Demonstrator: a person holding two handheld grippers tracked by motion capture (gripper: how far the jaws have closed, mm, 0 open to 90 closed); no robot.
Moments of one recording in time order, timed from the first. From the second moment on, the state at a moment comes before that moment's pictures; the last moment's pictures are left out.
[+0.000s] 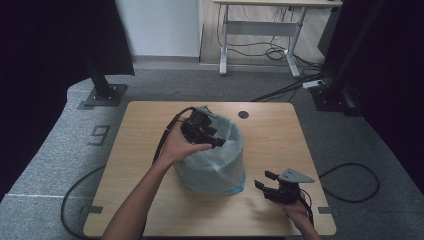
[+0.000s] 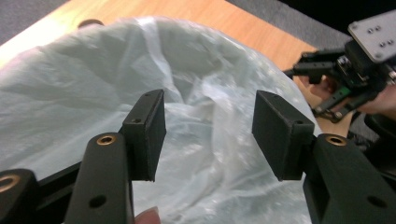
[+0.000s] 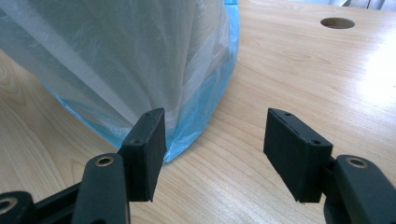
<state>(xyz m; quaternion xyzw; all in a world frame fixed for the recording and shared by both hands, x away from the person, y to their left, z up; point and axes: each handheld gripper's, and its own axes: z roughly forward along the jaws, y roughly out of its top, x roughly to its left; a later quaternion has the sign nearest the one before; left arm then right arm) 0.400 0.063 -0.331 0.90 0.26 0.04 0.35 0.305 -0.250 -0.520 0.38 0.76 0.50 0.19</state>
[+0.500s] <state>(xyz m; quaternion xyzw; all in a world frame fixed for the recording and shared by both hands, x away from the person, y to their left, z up) 0.408 0.032 -0.358 0.93 0.26 0.04 0.25 0.305 -0.251 -0.521 0.38 0.76 0.50 0.18</state>
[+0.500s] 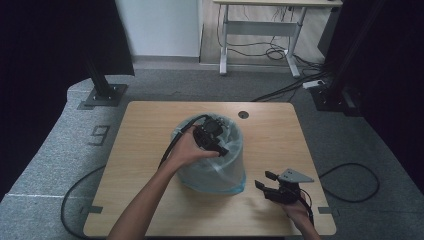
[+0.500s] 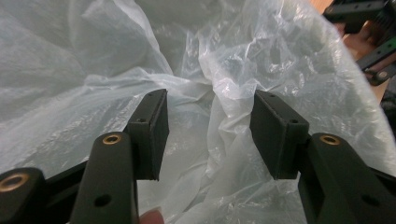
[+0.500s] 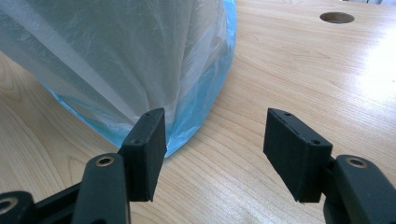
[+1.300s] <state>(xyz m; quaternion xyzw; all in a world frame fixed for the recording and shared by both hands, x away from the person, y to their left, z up) 0.378 0.098 -0.336 0.91 0.27 0.04 0.30 0.307 -0.252 -0.523 0.39 0.76 0.48 0.18</state>
